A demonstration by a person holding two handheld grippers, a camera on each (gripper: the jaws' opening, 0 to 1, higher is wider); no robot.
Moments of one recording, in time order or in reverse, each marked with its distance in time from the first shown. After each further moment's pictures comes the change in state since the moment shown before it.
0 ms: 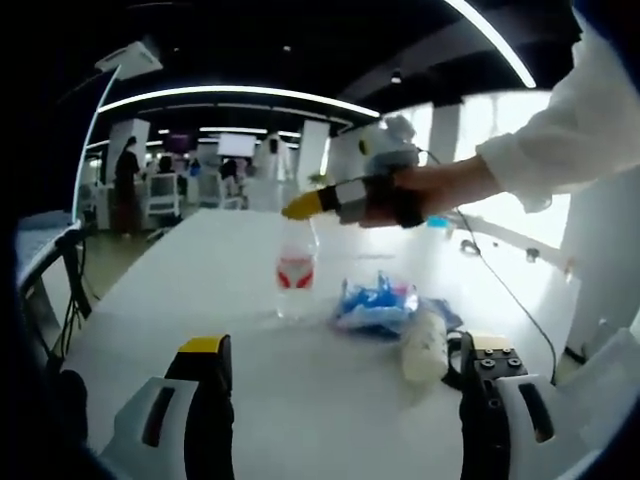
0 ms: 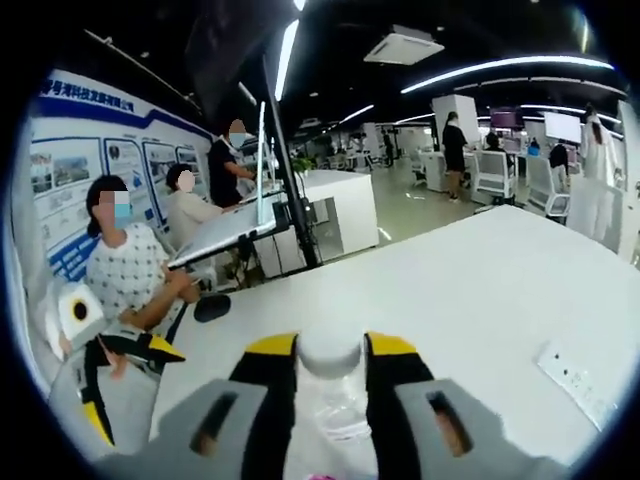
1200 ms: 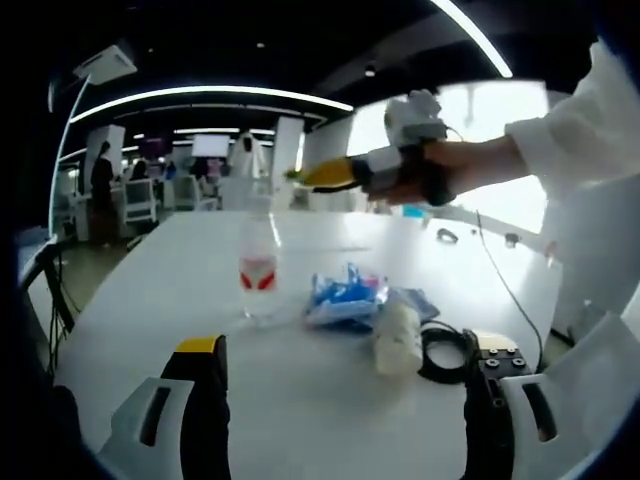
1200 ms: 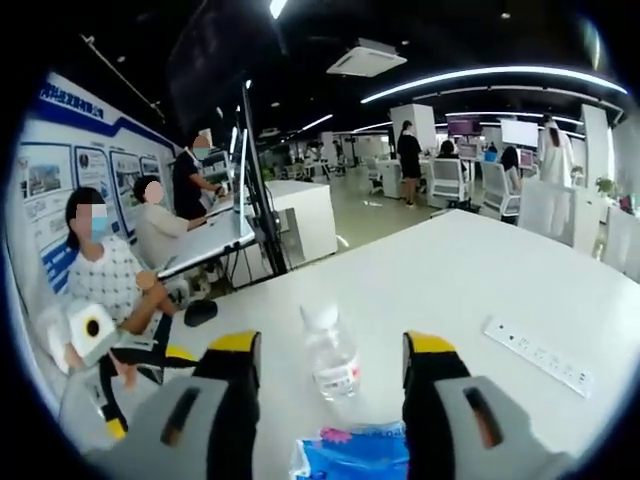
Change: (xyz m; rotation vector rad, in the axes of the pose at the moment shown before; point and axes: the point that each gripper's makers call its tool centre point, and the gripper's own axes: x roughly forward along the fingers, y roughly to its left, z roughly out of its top) left arm 0.004 -0.032 -0.007 0.057 0.036 -0.105; right arm -0.091 0.014 -0.004 0.027 -0.030 -0.209
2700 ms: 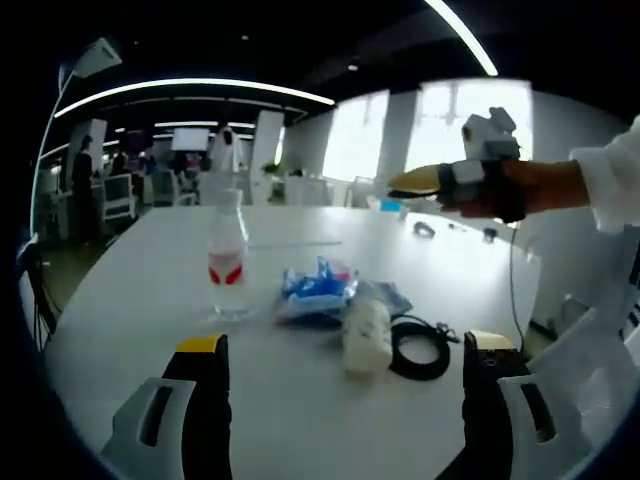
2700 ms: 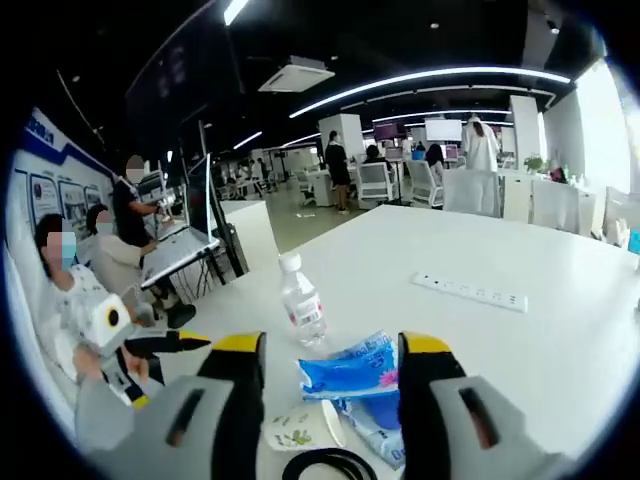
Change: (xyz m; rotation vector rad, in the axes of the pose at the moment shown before) left arm 0.001 -0.030 -0.006 0.022 0.029 -0.107; right arm -0.127 0.007 -0.055 0.140 -0.057 -0.302
